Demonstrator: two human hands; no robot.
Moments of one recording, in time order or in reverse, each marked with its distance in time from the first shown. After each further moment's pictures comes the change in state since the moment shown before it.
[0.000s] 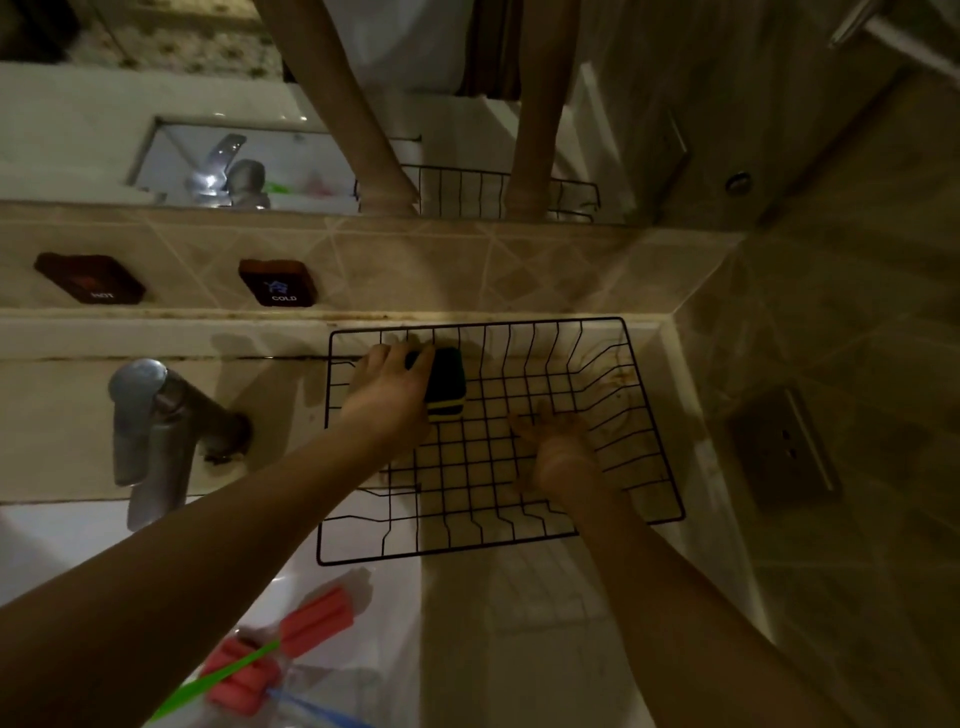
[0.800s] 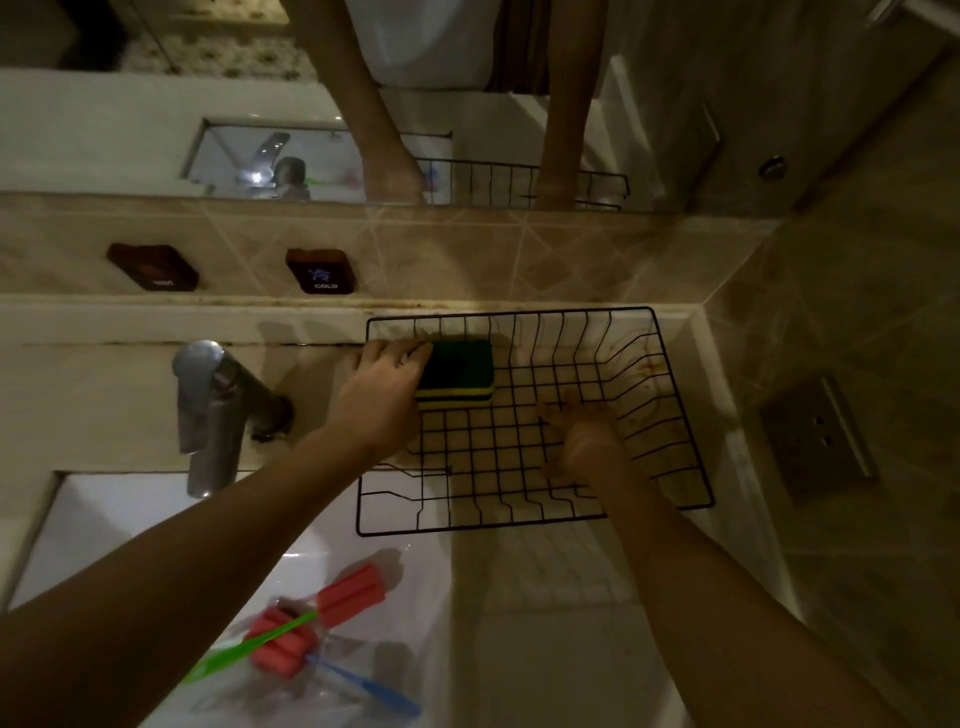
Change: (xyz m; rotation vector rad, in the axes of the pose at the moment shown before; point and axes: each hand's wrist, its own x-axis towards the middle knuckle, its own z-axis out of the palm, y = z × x) left_hand -0.039 -0.031 -0.005 0.022 0.134 0.005; right_hand -0.002 -0.001 -0.006 -0.001 0.017 -0.001
